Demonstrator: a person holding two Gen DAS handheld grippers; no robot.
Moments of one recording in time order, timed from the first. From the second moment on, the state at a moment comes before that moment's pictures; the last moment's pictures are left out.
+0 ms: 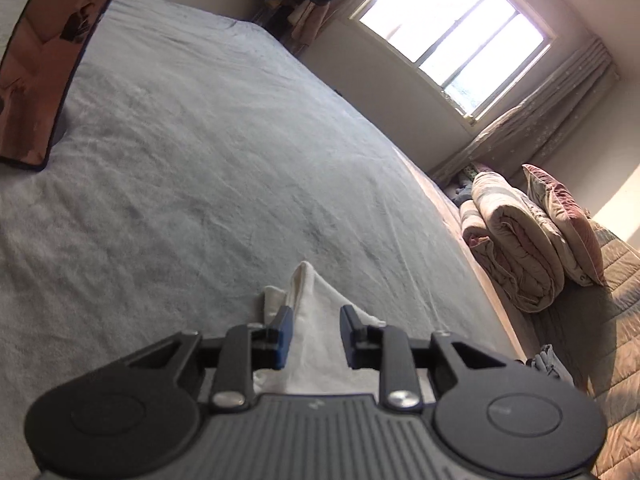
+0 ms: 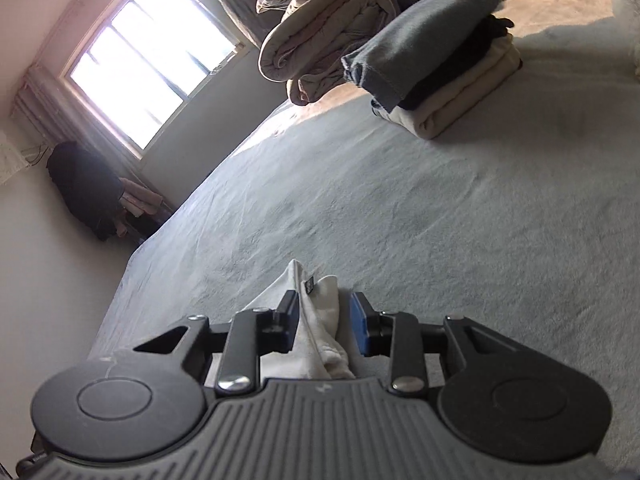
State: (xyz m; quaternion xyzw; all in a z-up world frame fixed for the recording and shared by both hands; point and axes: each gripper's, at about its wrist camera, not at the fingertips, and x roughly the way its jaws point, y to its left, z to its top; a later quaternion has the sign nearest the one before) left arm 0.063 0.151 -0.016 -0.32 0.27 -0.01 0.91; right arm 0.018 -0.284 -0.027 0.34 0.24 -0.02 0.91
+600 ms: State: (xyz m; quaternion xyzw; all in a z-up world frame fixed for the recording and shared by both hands) left arm 0.074 0.118 -0.041 -0.21 0.26 -0.03 0.94; right arm 0.067 -0.211 -0.048 0.12 0.25 0.01 0.96
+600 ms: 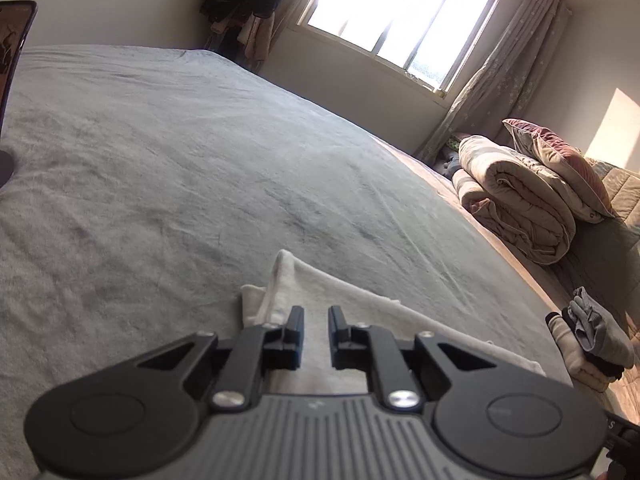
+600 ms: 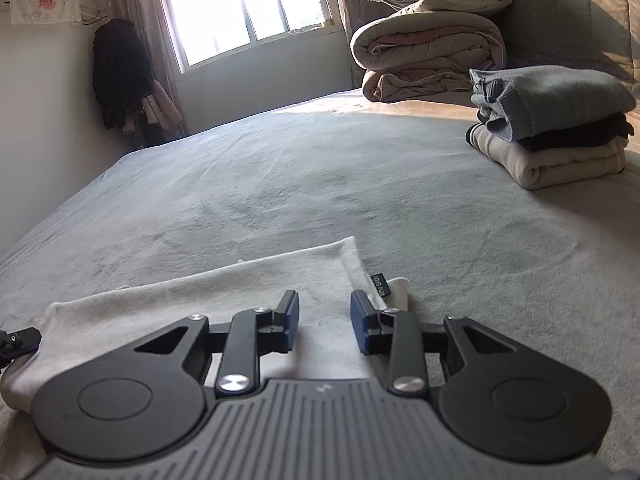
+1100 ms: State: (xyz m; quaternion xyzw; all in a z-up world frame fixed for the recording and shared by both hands) left arm 0.054 0.034 -0.061 -0.05 0.29 -0.19 0.94; right arm 0.040 -0.126 -0.065 0.00 0.27 0.11 0.96
